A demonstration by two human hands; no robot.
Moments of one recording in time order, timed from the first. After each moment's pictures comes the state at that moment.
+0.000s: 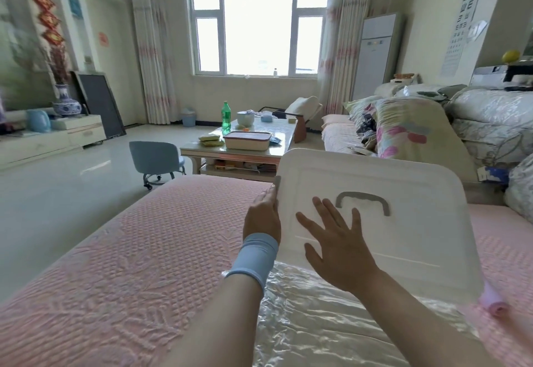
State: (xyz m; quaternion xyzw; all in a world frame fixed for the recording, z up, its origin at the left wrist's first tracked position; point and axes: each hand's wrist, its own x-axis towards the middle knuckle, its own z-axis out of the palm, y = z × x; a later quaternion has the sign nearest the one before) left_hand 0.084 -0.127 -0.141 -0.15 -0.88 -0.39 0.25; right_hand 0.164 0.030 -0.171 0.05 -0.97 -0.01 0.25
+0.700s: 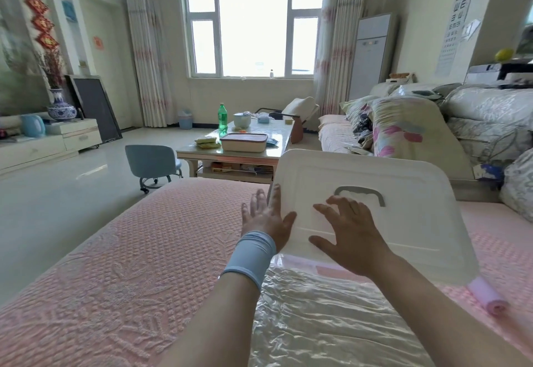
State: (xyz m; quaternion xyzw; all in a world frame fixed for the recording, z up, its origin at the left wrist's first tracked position) left_hand 0.071 -0.118 -0.143 -0.17 -0.96 -0.19 0.08; right_hand 0.157 0.067 -0.149 0.04 -0.97 0.01 0.26
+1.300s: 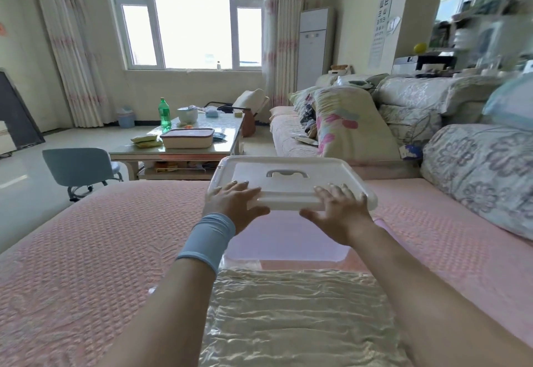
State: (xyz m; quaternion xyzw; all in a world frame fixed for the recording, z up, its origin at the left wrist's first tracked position) left_hand 0.061 -0.066 -0.121 -0.31 -0.94 -0.08 0.16; right_hand 0.167 0.164 -0.136 -0.19 -0.97 0.02 0.14
